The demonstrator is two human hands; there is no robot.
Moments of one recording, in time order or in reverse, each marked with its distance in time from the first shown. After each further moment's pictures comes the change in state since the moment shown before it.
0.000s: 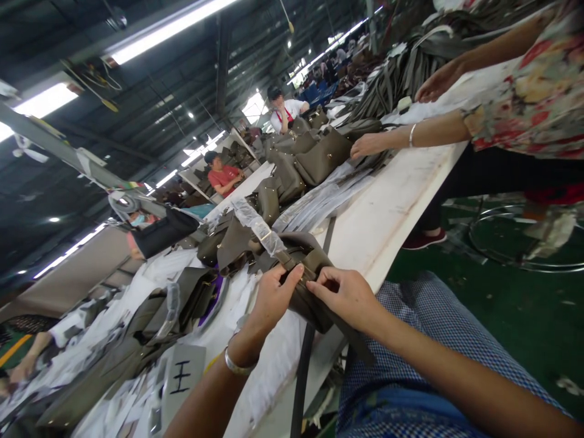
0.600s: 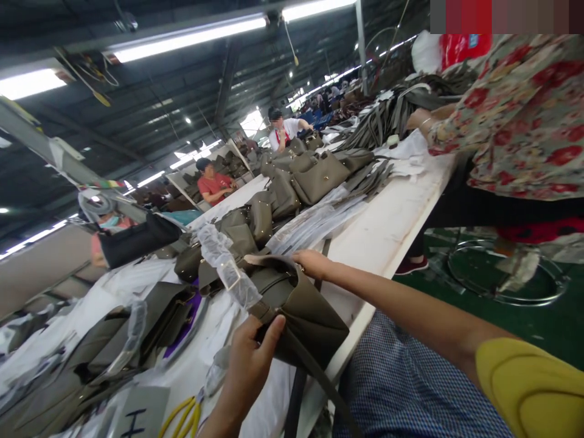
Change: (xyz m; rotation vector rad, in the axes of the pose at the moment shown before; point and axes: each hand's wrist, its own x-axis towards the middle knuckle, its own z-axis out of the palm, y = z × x) left_hand -0.033 -0.025 -0.013 0.076 0.182 0.009; right_hand 0.172 0.051 0.012 -0.611 -0.343 -0.339
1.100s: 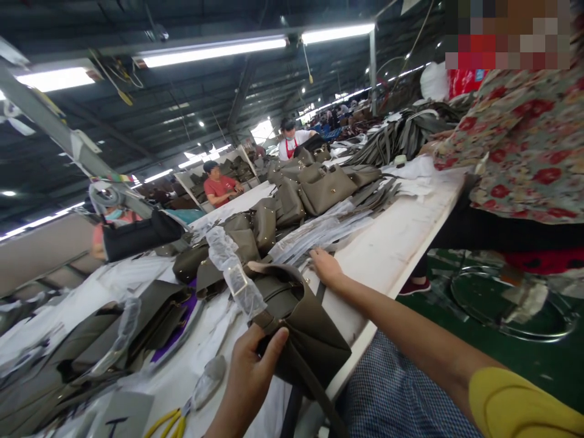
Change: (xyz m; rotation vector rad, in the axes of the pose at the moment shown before) left_hand 0.001 0.002 0.008 -0.079 0.040 0.042; right_hand 0.011 0.034 0.008 -0.386 0.031 0.282
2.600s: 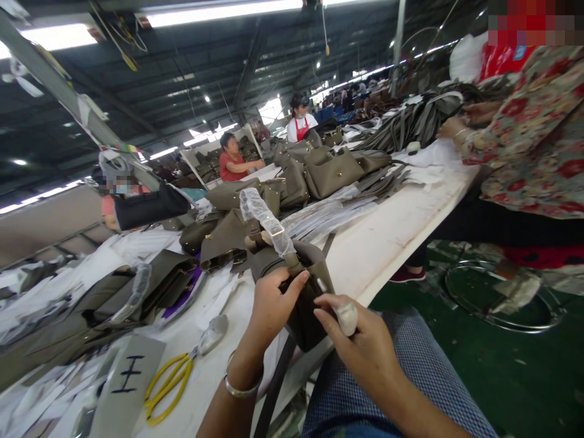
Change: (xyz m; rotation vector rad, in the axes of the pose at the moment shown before) left_hand 0.024 0.021 0.030 0.035 -0.045 0.013; right_hand -0.221 -0.075 -0.070 1.026 0.355 0.065
